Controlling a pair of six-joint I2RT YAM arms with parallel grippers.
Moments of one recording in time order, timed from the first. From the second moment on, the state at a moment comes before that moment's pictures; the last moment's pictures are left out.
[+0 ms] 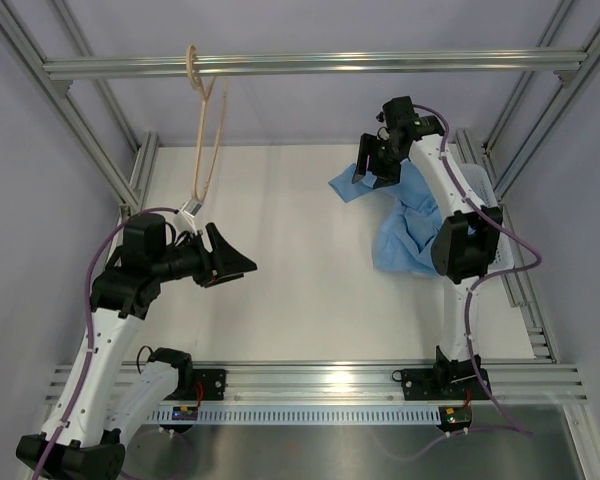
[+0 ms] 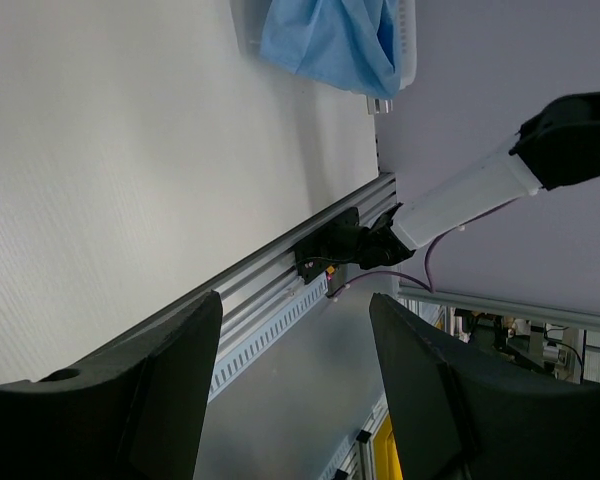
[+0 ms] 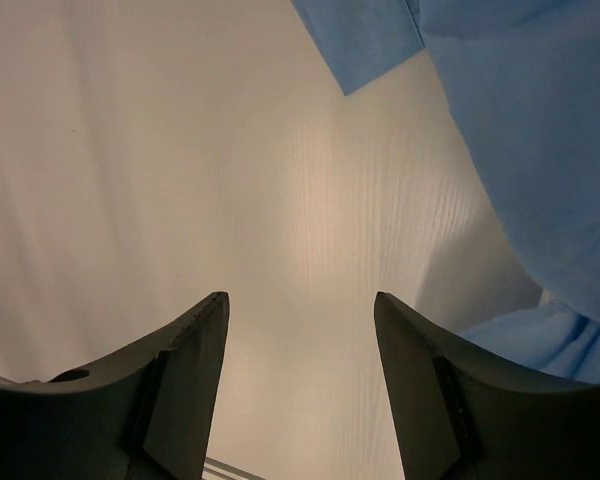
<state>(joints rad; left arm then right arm) -0.21 0.79 0.95 -0.77 0.75 -0.72 0.24 2.12 2.15 -1.07 -0.22 0.38</state>
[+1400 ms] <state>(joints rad) -0.21 0.69 0.84 -0.95 0.74 -0.71 0.29 2.59 2.52 -0.88 0.26 -0.14</state>
